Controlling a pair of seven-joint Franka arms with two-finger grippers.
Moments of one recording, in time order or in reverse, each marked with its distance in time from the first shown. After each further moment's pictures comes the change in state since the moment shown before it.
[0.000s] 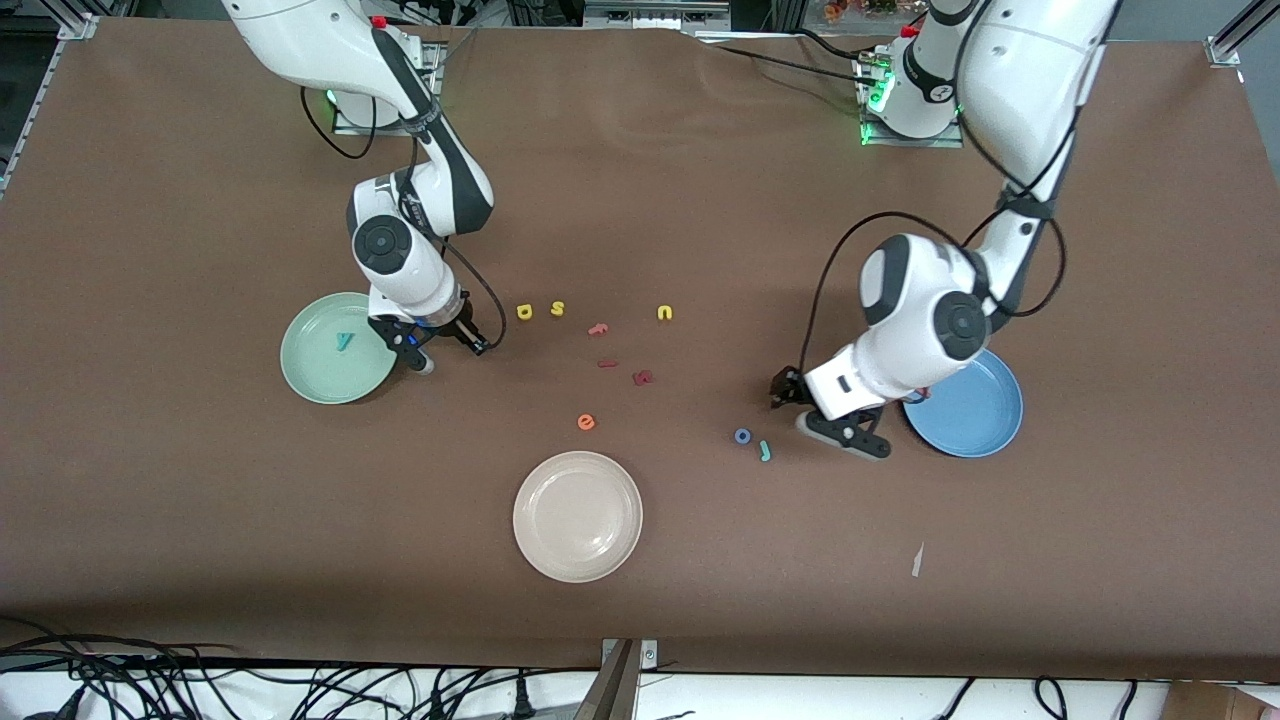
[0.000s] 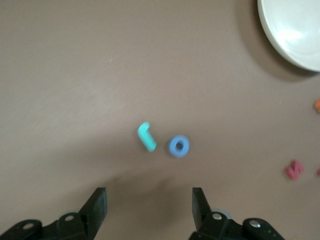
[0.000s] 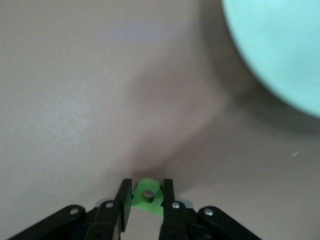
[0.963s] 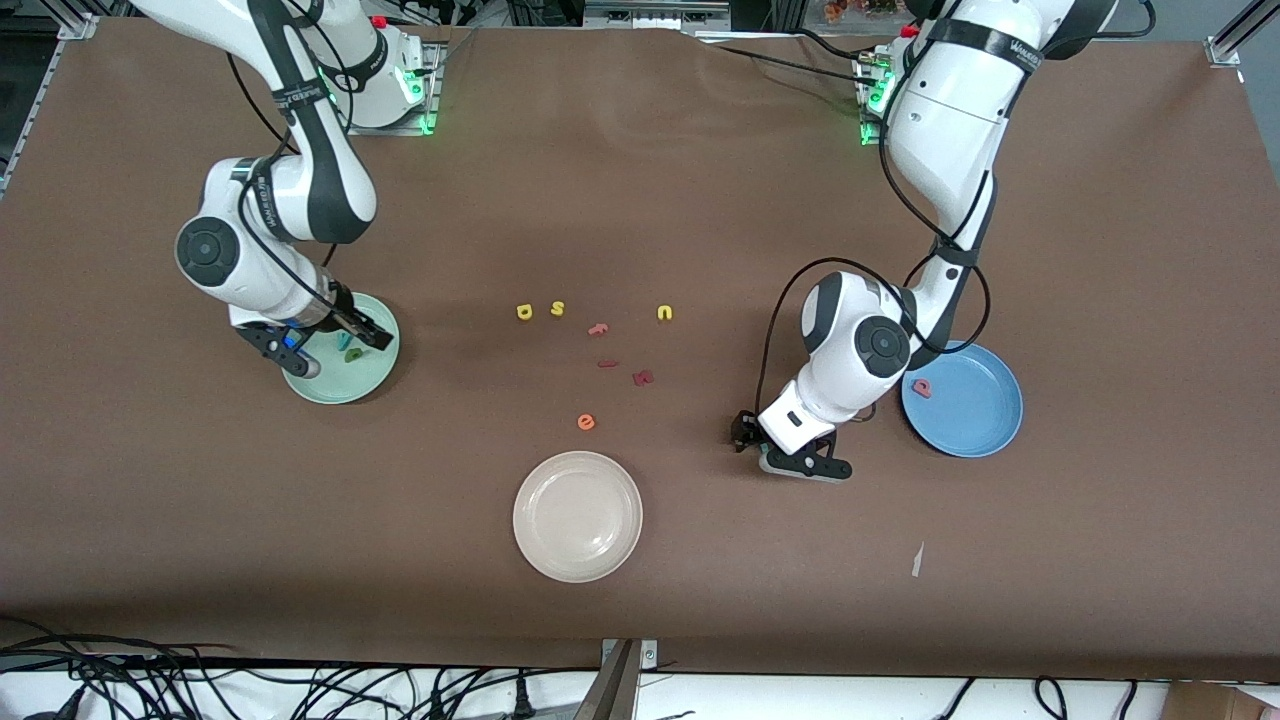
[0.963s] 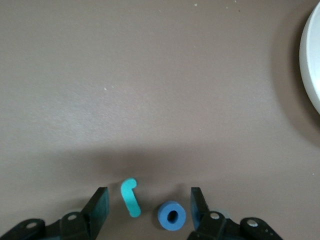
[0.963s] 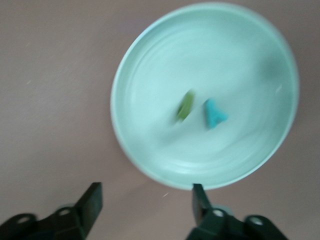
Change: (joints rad) left arm -0.114 0.171 0.072 0.133 0.000 0.135 -0.227; right arm -0.006 -0.154 -0.211 -0.001 0.084 -0.282 -0.379
